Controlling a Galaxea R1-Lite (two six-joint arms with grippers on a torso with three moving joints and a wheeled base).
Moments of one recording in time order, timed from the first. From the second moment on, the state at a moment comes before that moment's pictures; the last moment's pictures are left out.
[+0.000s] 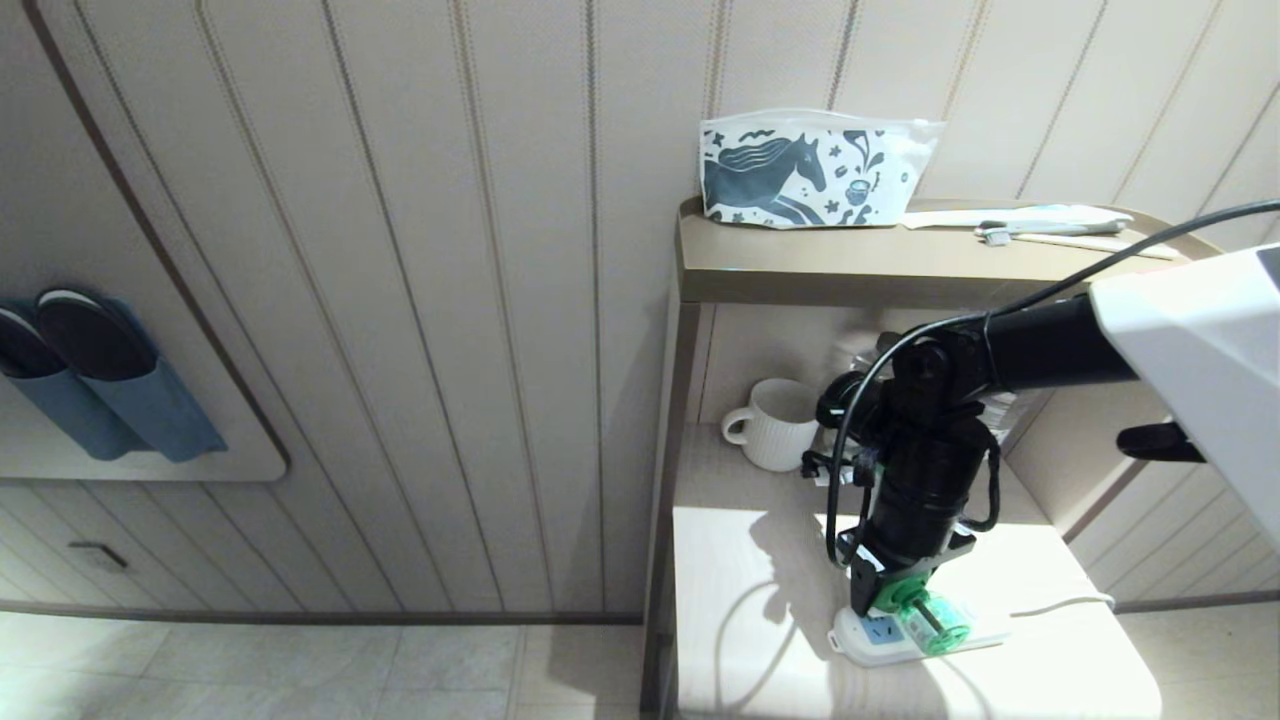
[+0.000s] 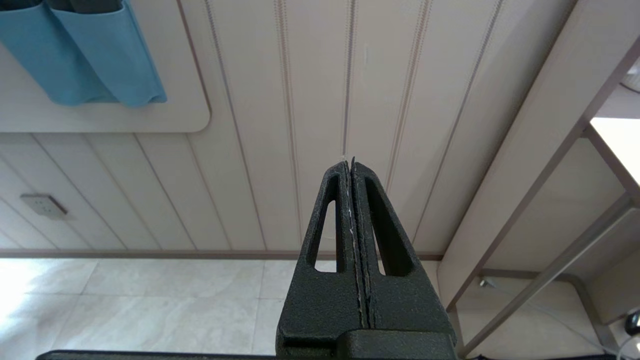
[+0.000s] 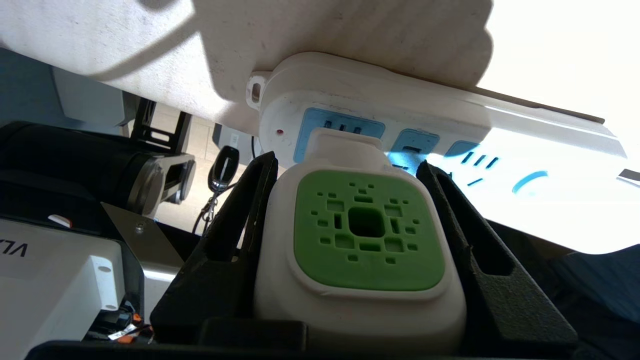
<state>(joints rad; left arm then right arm) -0.01 0.00 -0.01 0.02 -0.01 0.02 0.31 2.15 -1.59 0.99 0.01 -0.01</state>
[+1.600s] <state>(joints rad) -0.01 0.00 -0.01 0.02 -0.01 0.01 0.31 2.14 -1.47 0.79 -0.02 0.02</state>
